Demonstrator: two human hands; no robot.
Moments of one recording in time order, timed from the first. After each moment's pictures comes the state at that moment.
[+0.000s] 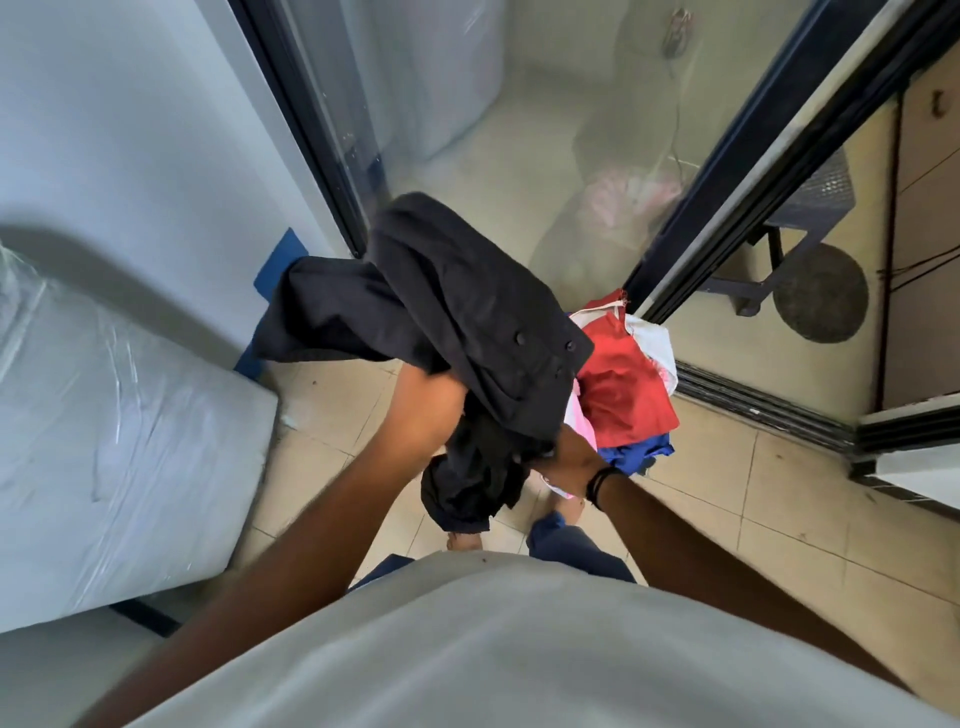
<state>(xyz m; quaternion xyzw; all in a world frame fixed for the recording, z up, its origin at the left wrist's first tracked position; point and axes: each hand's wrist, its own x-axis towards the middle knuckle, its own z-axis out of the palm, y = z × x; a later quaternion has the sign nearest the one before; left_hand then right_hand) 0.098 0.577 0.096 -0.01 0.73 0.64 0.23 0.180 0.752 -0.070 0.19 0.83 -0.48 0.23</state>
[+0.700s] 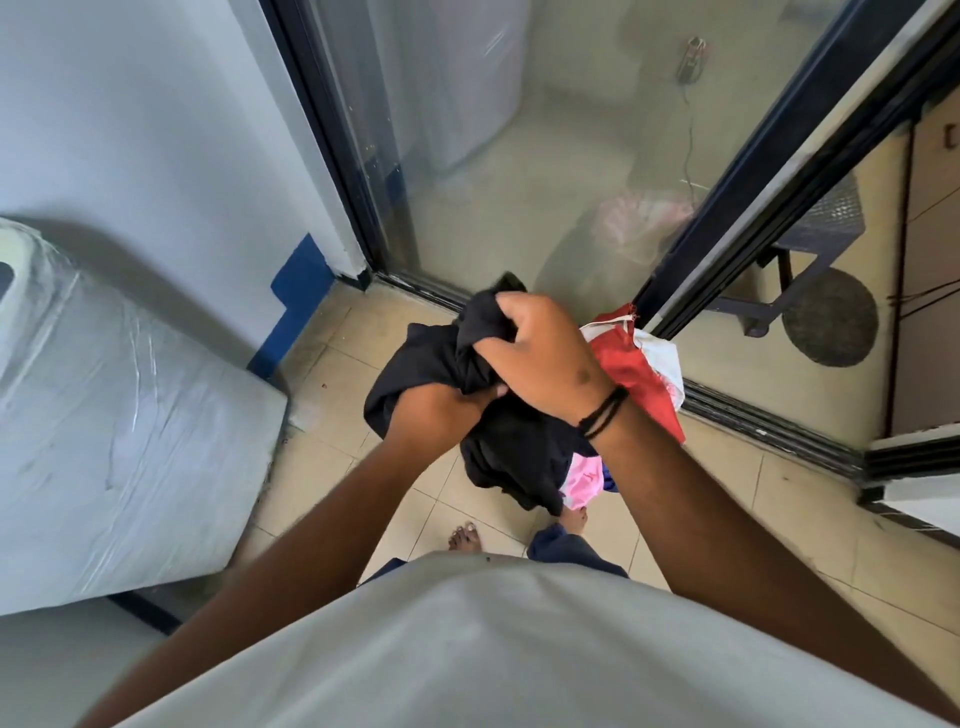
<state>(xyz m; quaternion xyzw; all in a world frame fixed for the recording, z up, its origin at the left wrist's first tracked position) 0.095 0.571 0.071 0.01 0.89 0.36 0.27 0.100 0.700 0.110 0.03 0.88 -0.47 -0.04</state>
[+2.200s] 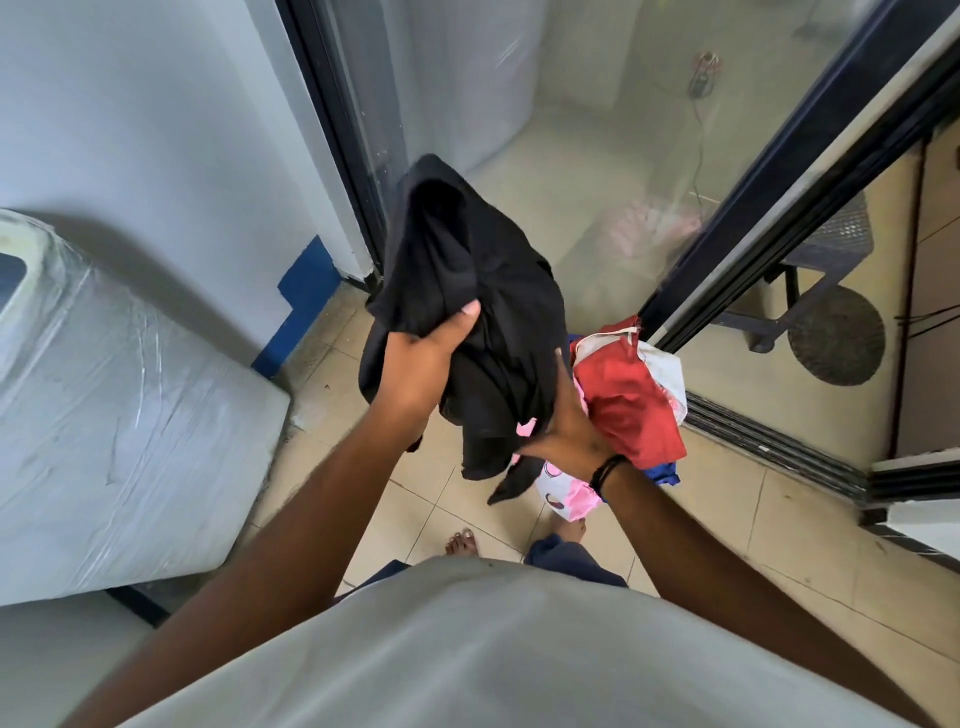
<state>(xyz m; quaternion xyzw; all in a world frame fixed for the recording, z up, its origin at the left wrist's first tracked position) 0.068 0.573 0.106 -0.11 0.65 0.74 0.14 0.138 0.744 -0.028 0.15 0.83 -0.53 0.10</state>
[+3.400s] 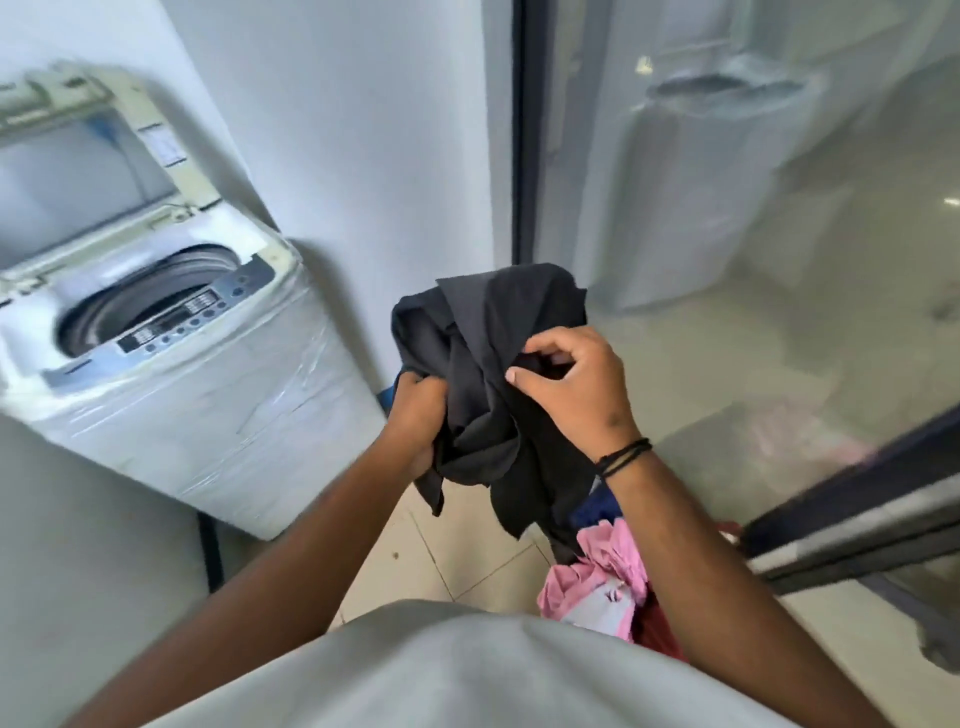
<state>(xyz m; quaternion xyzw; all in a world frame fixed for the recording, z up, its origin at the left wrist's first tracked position) 0.037 0.589 0.158 -0.31 0.65 0.69 -0.02 -0.010 0.746 0.148 -0.13 0.84 -0.52 -0.07</state>
